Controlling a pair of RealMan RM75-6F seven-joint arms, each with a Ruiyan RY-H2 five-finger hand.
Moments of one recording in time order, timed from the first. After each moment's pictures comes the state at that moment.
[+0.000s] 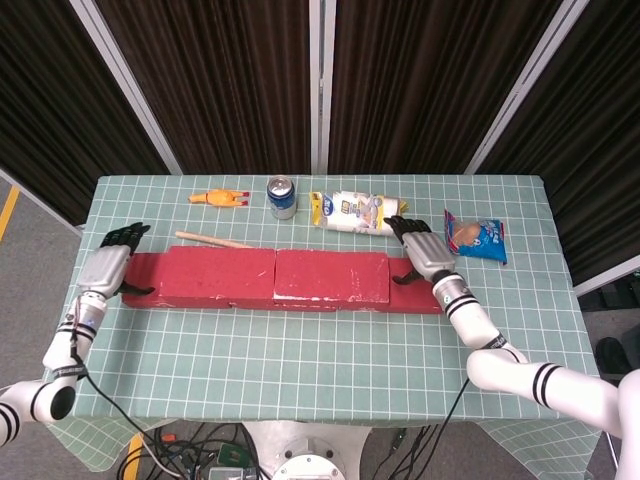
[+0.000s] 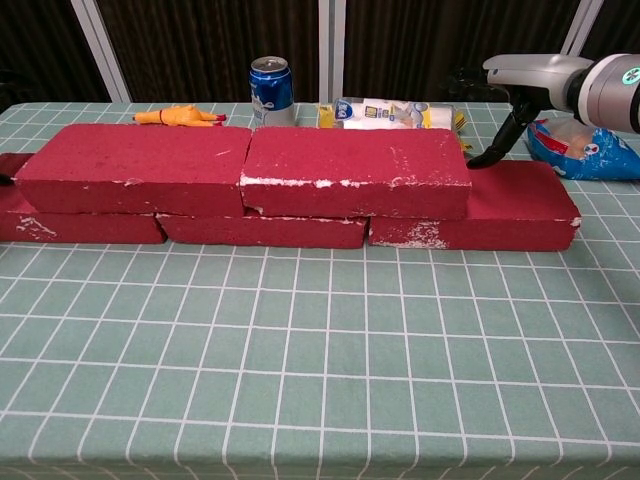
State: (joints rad) left arm -0.55 -1.36 -0.16 -1.23 1.18 0.90 -0.11; right arm 0.89 -1.42 0.21 -1.38 -0.82 0.73 -0.17
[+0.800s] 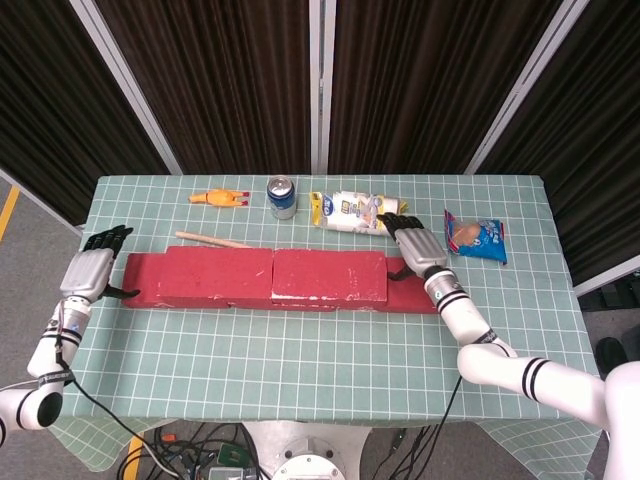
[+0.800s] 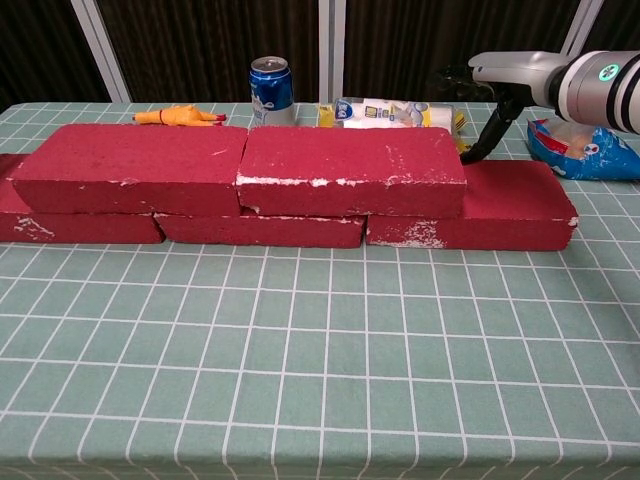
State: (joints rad) left arm -0.51 -1.33 -0.16 -1.24 1.17 0.92 -0.13; right arm 0.92 -1.45 0.22 -1.35 -0.78 0.73 -0.20
